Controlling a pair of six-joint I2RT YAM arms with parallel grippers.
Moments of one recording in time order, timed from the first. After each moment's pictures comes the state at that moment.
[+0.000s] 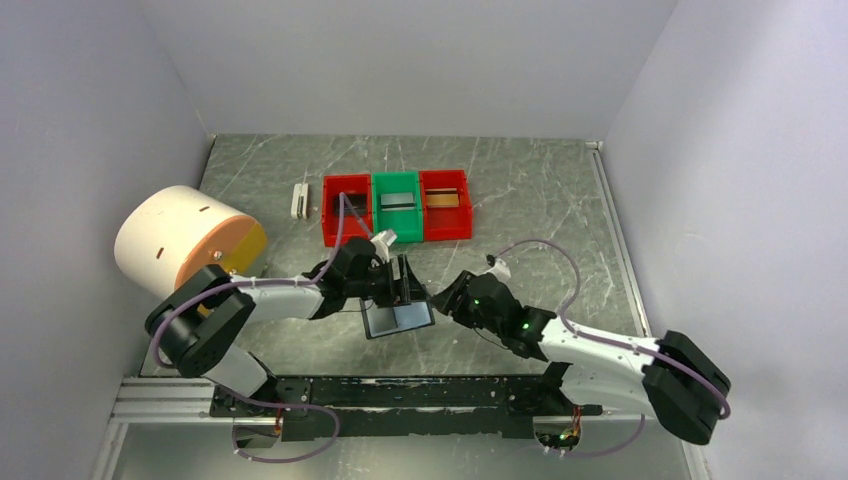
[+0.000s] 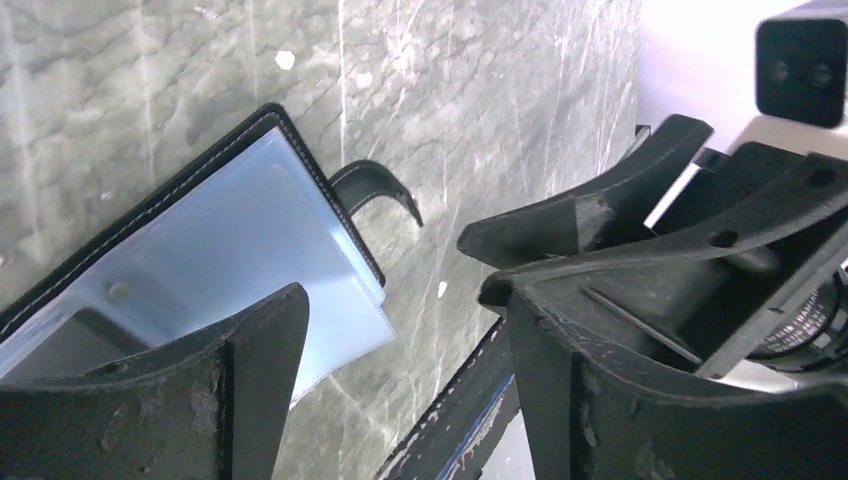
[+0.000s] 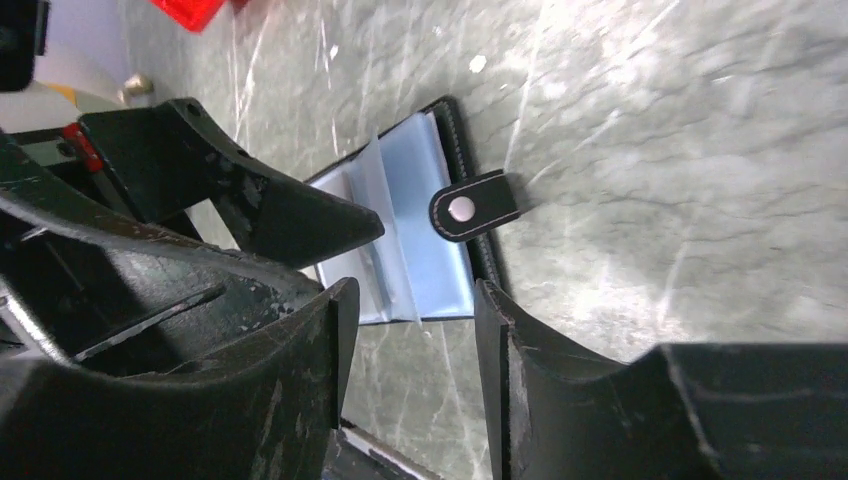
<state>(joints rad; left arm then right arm) -0.77 1.51 0.56 0.38 0.38 -0.91 0.90 1.08 0.34 0.12 0.19 1.16</state>
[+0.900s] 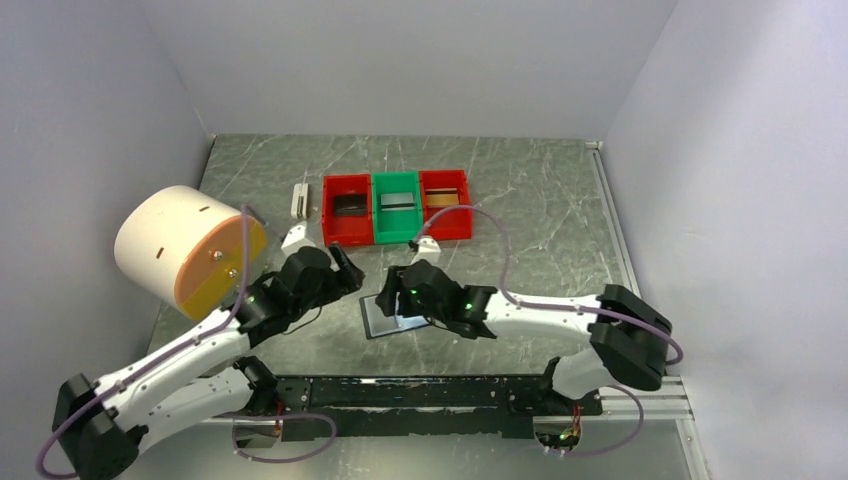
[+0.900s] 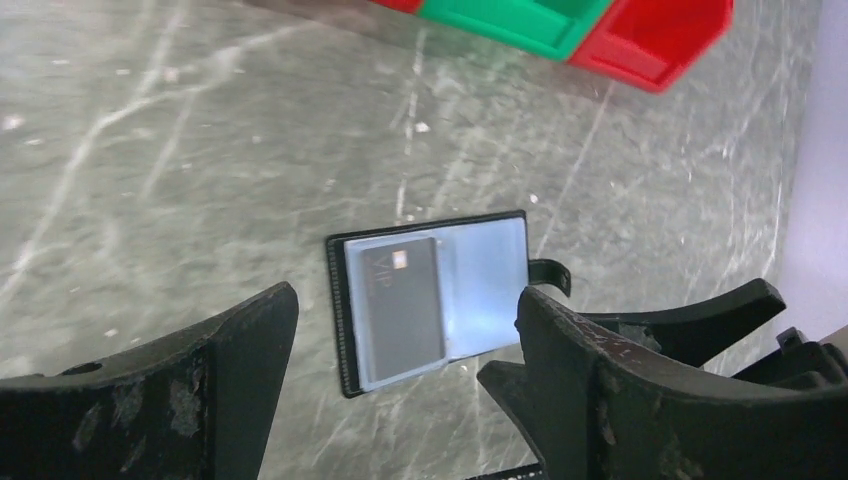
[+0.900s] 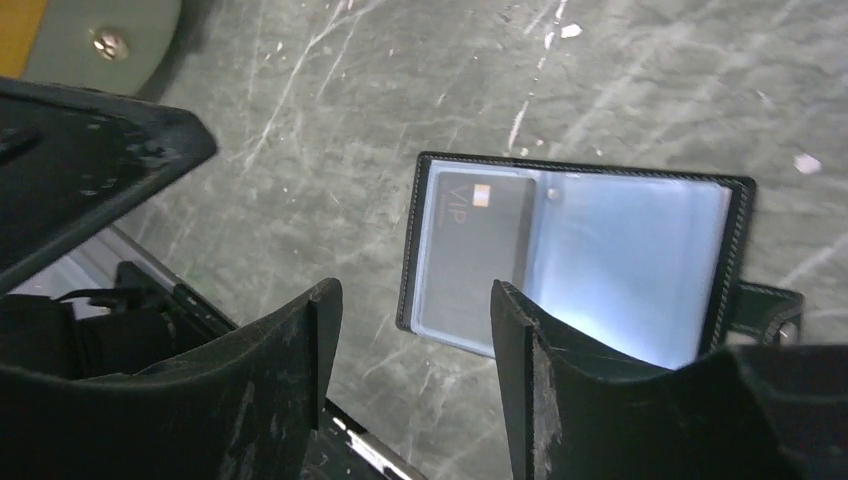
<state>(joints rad) -0.78 0.90 0.62 -0.40 -0.32 -0.98 1.09 1.37 0.69 0.08 0.24 0.85</state>
